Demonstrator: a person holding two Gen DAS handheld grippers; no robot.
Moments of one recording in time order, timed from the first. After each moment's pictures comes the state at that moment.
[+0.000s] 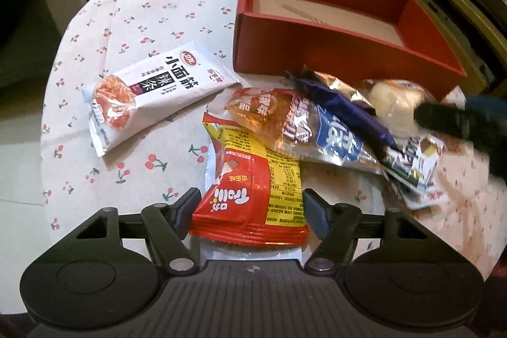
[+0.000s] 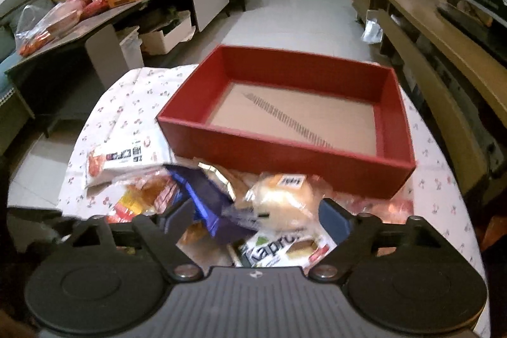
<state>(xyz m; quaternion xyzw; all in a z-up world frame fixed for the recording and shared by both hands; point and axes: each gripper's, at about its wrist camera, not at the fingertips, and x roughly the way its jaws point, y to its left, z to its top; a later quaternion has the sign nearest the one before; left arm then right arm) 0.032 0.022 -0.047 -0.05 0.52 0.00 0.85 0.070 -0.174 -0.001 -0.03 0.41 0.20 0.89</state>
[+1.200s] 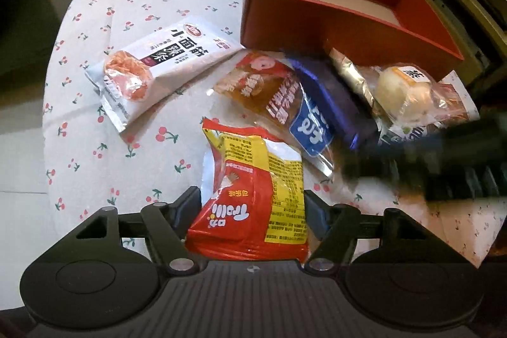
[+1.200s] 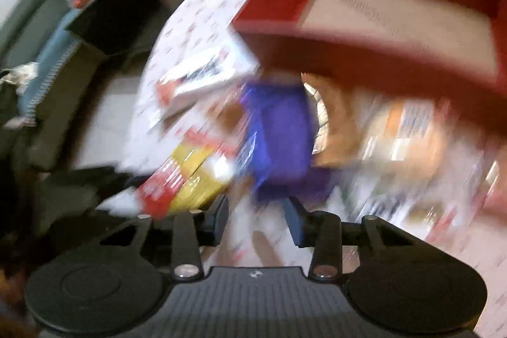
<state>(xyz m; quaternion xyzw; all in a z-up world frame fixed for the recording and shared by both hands) 0.019 0.036 -0.049 -0.06 0.55 -0.01 0.83 0.085 -0.146 -0.057 0.03 0.57 0.37 0.74</state>
